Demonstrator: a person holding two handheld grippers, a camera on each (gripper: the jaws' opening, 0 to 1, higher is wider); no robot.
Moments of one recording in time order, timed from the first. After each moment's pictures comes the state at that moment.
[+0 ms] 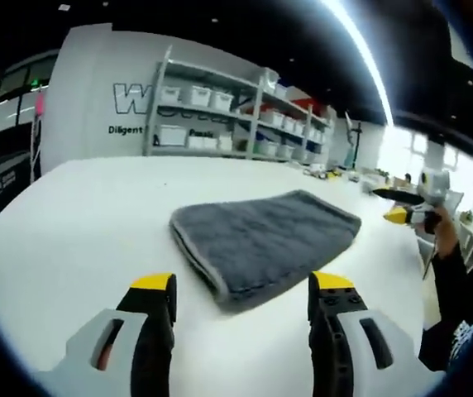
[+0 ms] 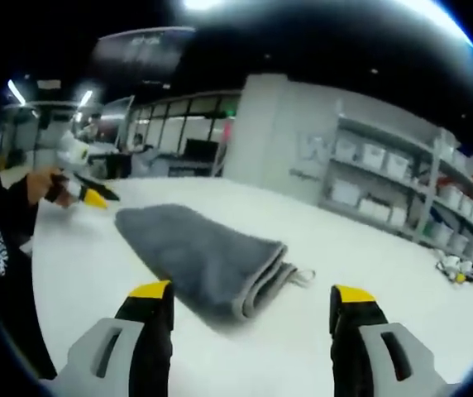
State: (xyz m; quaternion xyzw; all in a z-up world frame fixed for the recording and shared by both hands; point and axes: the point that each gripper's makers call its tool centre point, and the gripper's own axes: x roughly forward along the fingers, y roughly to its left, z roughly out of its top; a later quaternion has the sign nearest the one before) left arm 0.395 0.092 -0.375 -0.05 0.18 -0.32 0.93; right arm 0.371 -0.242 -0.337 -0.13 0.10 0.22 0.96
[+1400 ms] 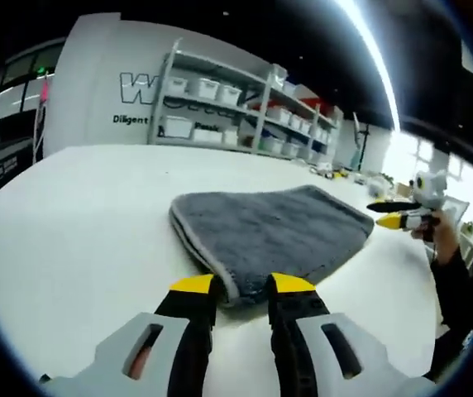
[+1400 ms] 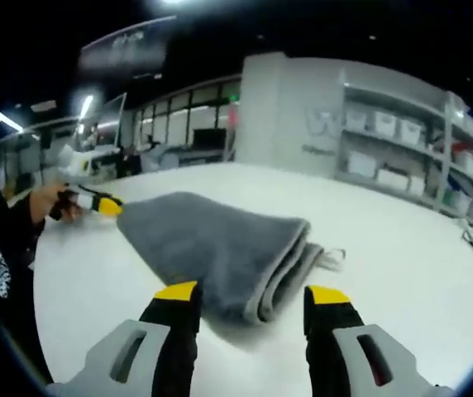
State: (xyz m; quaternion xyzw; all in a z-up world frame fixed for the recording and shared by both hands) left arm 0.414 0.089 -0.393 -0.06 0.19 -0.29 0.94; right arm 0.386 -0.209 -0.368 -0.08 0.16 0.26 0.95
